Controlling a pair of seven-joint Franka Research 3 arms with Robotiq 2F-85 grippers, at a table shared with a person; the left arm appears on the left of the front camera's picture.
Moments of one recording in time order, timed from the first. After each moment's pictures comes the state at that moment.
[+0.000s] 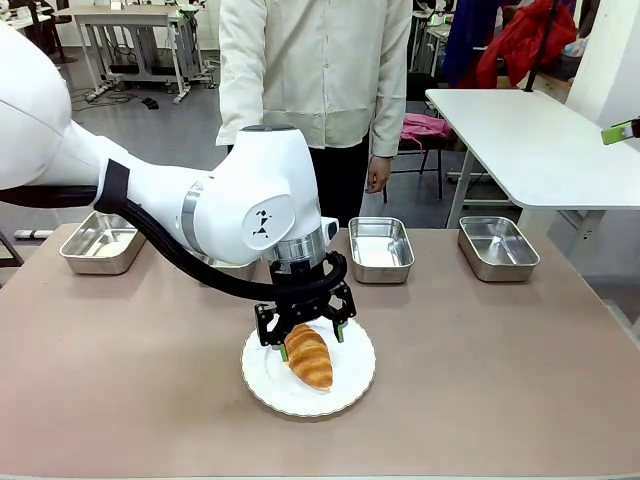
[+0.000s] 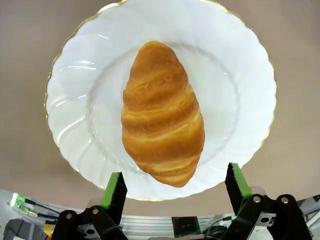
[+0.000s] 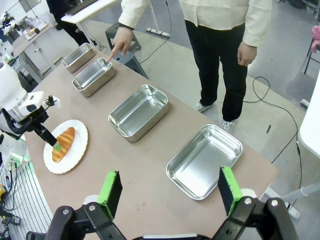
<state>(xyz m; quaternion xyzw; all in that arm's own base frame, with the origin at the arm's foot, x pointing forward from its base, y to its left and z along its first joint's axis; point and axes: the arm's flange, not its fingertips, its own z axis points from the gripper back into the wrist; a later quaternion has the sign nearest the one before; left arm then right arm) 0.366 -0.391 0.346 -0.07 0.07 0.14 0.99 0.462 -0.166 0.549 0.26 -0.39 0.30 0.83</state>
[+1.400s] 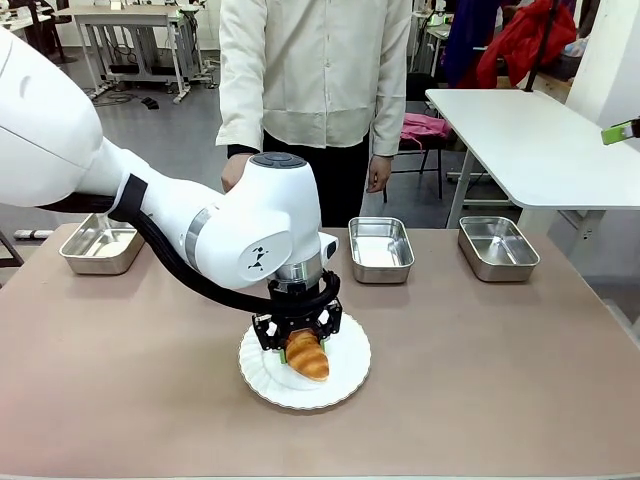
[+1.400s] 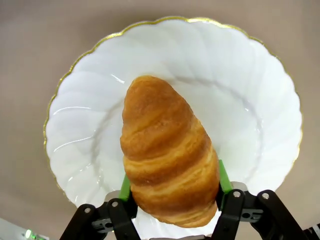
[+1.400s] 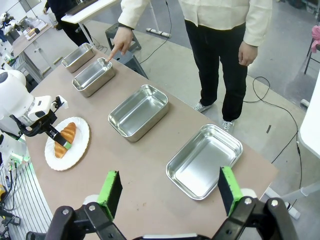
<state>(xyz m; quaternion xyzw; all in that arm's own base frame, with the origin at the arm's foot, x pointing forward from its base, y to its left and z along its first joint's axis) 0.376 -0.386 0.310 -0.04 0.01 0.10 0.99 0.462 -0.166 0.549 0.26 -0.39 0.30 0.83</state>
